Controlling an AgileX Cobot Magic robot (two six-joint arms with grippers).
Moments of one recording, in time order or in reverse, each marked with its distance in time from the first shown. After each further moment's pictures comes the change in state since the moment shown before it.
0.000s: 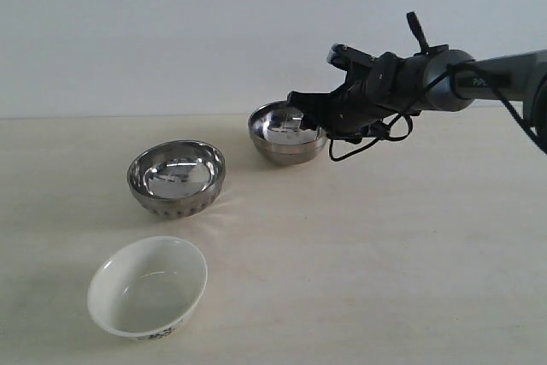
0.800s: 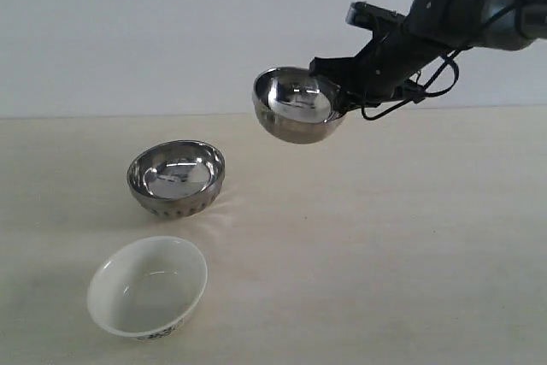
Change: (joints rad) left arm 0.000 0.000 0.000 0.000 0.000 0.000; right arm -0.072 -0.195 -0.006 -0.055 0.352 -0.079
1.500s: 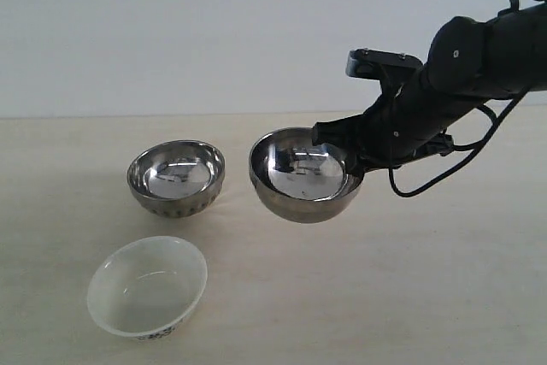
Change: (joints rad) left arm 0.000 0.000 0.000 0.000 0.000 0.000; right arm 0.118 -0.327 0.571 -0.128 -0.167 0.056
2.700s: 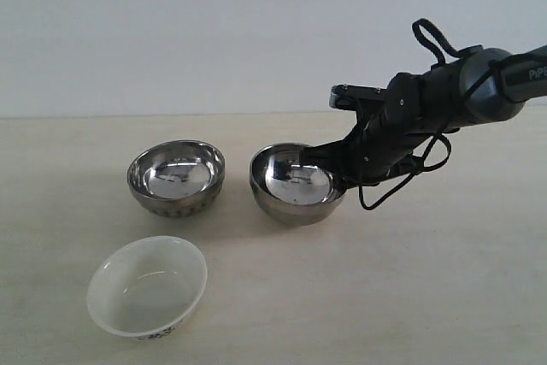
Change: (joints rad) left arm 0.000 0.000 0.000 0.000 0.000 0.000; right arm 0.000 0.268 -0.147 -0.064 -0.113 0.077
